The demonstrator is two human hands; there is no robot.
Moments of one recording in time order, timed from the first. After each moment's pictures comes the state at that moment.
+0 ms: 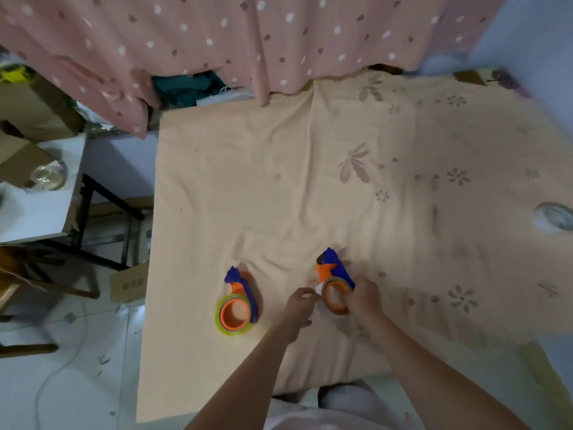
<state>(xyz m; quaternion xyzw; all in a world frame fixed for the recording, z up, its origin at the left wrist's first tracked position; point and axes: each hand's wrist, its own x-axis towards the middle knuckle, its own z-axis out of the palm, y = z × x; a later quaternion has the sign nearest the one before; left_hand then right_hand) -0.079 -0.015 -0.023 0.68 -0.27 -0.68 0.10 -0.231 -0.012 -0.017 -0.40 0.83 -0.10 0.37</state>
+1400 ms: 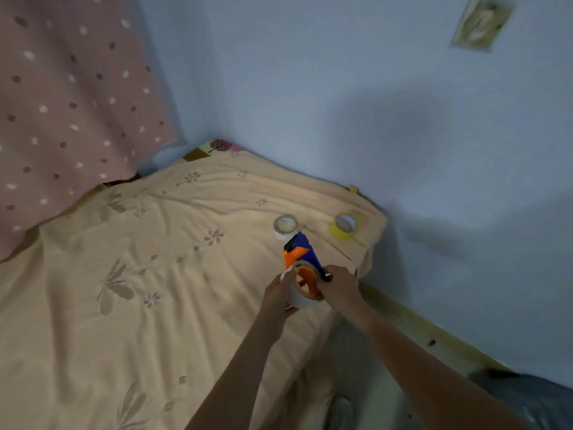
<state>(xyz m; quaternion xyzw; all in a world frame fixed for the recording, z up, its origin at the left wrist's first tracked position) -0.550 0.040 0.079 0.48 -0.43 -0.76 0.07 -0.649 0.139 0.104 -0.21 0.88 -0.34 0.26</state>
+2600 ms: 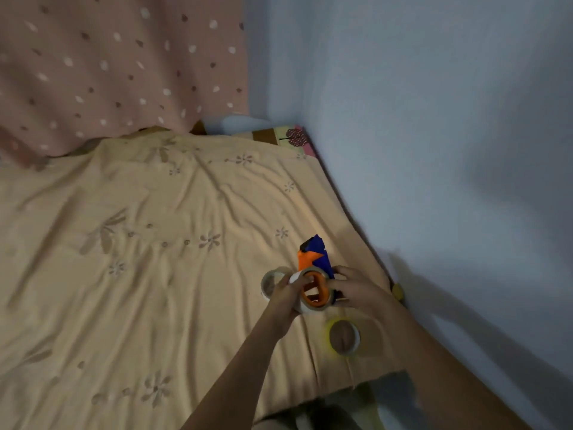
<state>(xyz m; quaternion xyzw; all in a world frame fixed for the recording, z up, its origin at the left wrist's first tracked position) -0.838 -0.067 0.036 0.51 -0.25 -0.77 0.28 -1.014 -0.055 0.069 -0.28 0.68 -0.25 0.63</state>
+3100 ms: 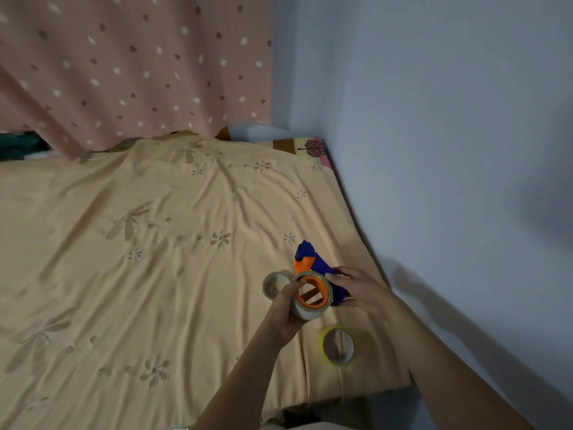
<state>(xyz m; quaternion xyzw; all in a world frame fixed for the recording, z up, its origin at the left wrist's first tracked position) -0.849 -0.040 0.044 0.44 -0.13 -0.82 0.35 -1.044 -0.058 0.088 -0.35 0.63 -0.23 0.65</state>
